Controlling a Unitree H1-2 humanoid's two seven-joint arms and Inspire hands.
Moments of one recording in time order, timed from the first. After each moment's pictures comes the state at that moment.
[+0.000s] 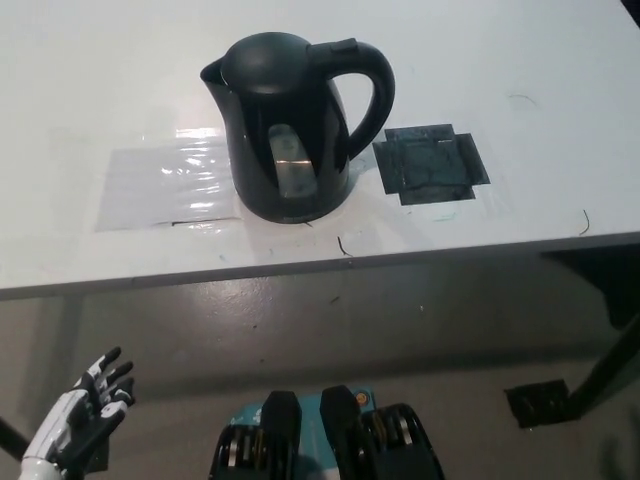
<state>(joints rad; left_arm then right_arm) 0.07 0.25 0.16 -0.14 -0.23 0.30 -0.15 -0.01 -0.23 -0.15 0.04 0.05 -0.22 -0.13</state>
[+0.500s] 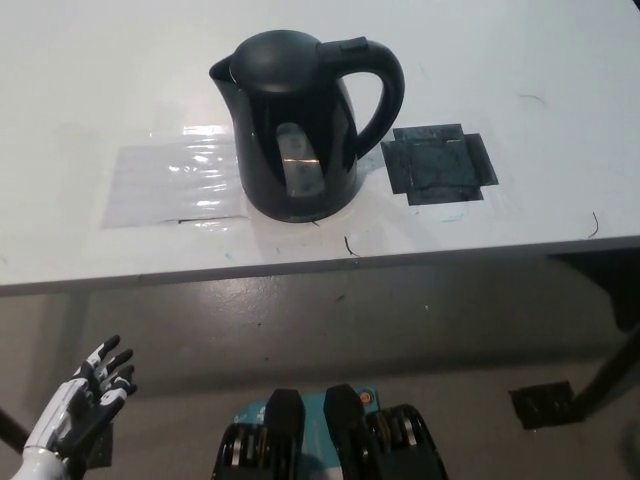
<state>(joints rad) 0.05 0.23 0.17 -0.13 -0.24 0.30 -0.15 -0.08 -0.23 -0.23 0.09 0.20 -0.17 -0.06</state>
